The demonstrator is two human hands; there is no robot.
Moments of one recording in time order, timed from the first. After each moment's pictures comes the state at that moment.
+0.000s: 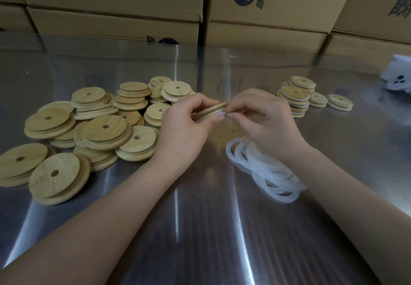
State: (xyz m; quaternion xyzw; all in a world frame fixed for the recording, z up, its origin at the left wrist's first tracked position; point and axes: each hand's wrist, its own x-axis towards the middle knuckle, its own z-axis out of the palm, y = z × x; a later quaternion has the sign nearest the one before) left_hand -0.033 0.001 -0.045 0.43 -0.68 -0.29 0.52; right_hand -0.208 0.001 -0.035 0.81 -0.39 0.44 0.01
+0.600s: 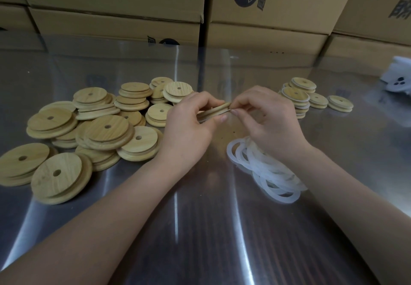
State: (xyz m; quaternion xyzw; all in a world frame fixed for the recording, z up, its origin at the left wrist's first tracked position) left_hand -0.035 -0.001 -0.044 0.41 -0.71 -0.25 0.52; right_hand -0.209 0.001 -0.035 0.81 -0.41 0.42 0.09
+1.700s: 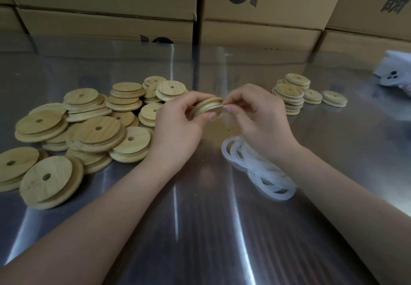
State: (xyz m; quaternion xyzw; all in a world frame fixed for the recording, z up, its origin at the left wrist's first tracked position) left_hand -0.034 -0.004 -0.046 0.40 -0.68 -0.32 0.53; right_hand -0.200 0.003 -0.038 0.77 -0.43 0.46 0.04
